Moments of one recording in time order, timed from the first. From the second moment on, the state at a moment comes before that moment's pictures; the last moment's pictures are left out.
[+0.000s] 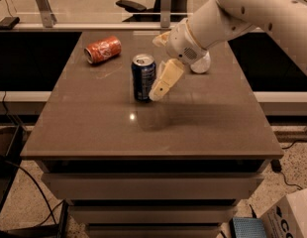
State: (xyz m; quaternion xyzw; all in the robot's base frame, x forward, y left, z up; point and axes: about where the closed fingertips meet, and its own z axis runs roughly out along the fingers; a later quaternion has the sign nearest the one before) arm 0.593 -0.004 0.901 -0.66 0.65 0.20 0.33
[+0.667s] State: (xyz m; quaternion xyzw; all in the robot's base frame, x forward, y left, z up) arm 0.602 0.007 0.887 -0.64 0.65 0.23 0.33
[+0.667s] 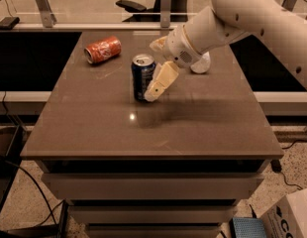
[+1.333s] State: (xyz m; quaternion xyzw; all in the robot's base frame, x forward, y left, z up) arm 0.601 0.016 0.878 -0.63 0.65 0.26 0.34
